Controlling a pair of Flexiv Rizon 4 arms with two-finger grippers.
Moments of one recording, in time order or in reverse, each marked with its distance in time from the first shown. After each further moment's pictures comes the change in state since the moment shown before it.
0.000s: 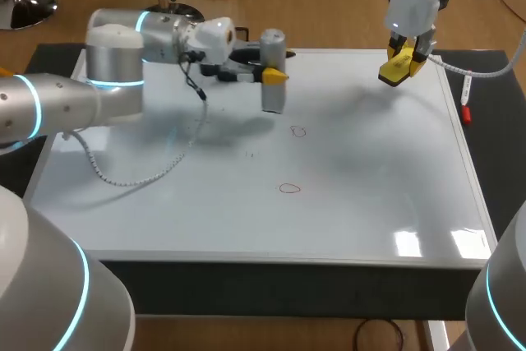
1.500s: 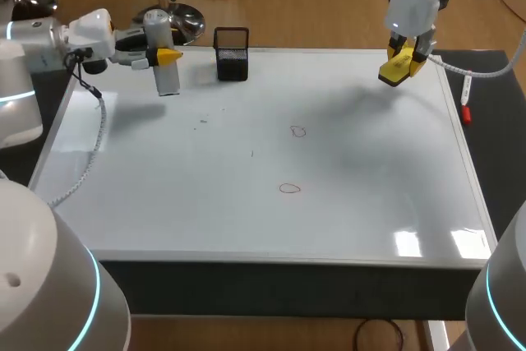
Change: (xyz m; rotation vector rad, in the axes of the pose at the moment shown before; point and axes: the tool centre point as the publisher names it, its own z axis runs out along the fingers) left arm -0.004 -0.028 -0.218 -0.055 -0.420 0.022; right arm 0.000 0.000 0.000 0.000 0.000 0.000
